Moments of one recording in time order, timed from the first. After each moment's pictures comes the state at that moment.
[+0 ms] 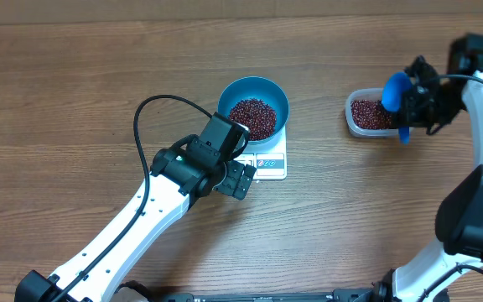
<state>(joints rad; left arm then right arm) -0.59 1.42 1.10 -0.84 -0.06 -0.15 -0.23 1.91 1.70 -1.27 -0.24 -0.30</state>
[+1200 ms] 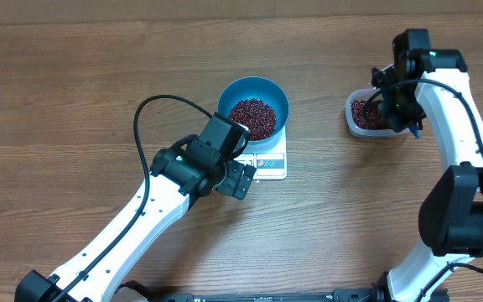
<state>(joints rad) -0.59 1.42 1.10 -0.84 -0.06 -0.15 -0.04 1.91 1.64 -1.19 0.31 -0.51</state>
